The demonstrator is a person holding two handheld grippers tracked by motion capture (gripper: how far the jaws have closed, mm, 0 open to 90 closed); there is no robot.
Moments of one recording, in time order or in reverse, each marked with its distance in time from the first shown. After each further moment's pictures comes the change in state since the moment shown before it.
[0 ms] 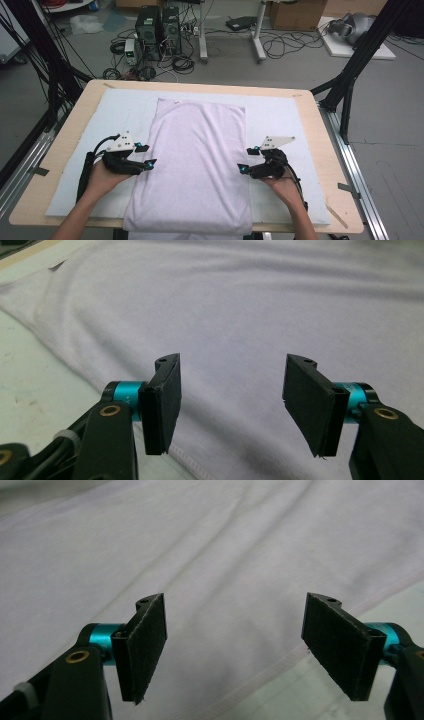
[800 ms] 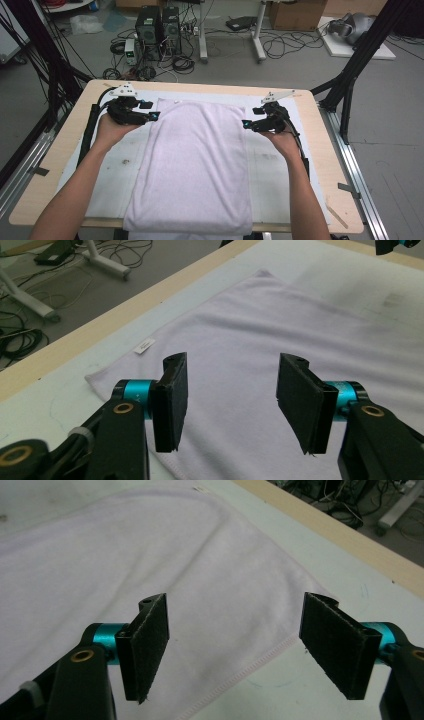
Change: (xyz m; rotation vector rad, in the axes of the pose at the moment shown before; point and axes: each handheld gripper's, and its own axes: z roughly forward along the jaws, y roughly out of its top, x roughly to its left) left arm 0.084 0.078 0.014 -0.065 0.061 -0.063; right arm -0.080 0.086 0.005 0.034 -0.155 -0.013
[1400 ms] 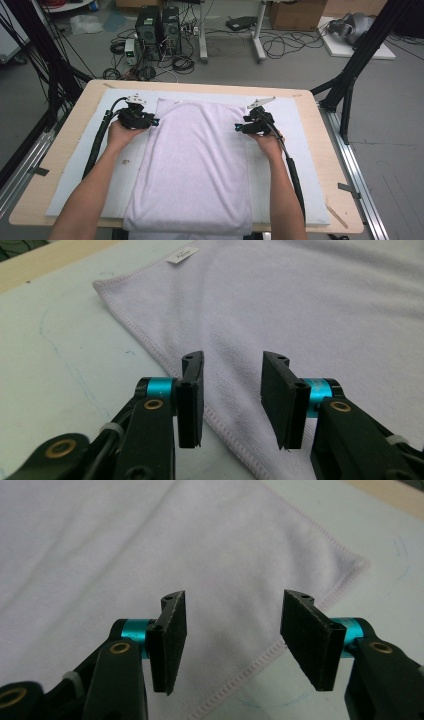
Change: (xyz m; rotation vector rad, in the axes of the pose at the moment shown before) left arm 0.035 -0.054 0.059 0.159 0.073 -0.114; right arm -0.009 -0.023 0.066 0.102 -0.059 0.044
